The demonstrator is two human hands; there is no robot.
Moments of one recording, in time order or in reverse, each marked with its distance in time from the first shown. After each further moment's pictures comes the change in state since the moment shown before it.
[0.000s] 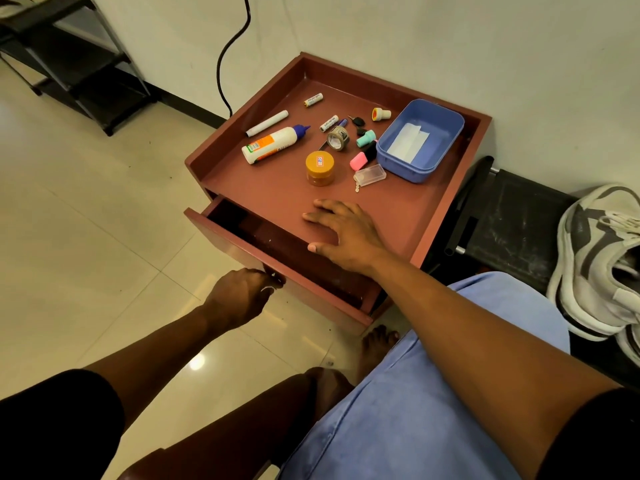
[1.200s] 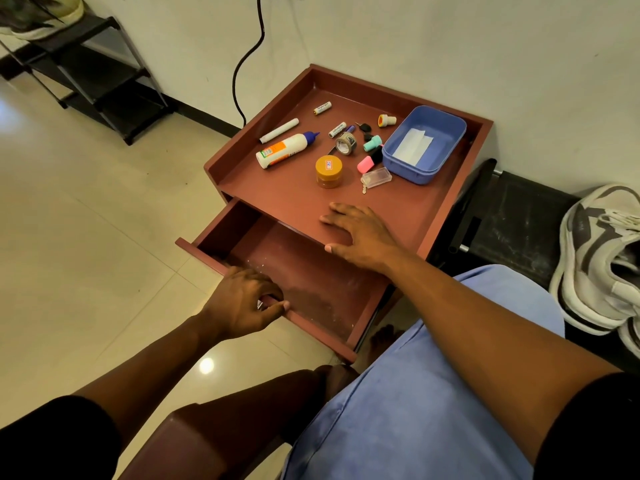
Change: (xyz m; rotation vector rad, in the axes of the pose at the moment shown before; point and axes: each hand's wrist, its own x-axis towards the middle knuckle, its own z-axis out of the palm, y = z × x) left_hand -0.038 0.010 -0.030 0.015 0.065 0.076; right_hand -0.012 -0.005 -0.016 -0.042 -0.080 0.035
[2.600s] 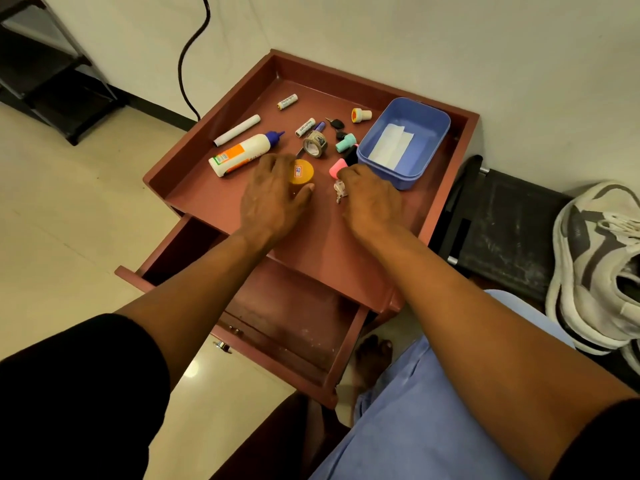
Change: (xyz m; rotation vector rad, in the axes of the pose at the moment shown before) left_hand 0.220 0.036 -0.044 -0.215 0.374 -0.276; right_hand 0.049 0.033 -0.045 -0.262 0.328 0.234
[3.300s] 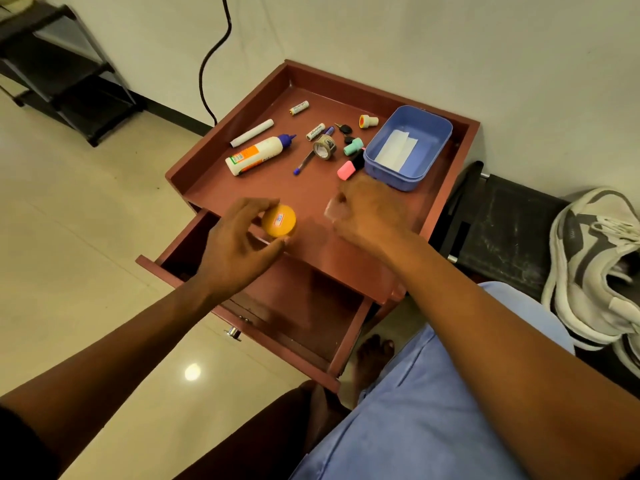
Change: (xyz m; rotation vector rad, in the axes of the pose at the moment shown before) left_hand -0.100 -0.038 -0.062 -0.293 -0.050 0.106; right_hand -0.034 -0.030 -0.048 0.035 -0.201 -0.002
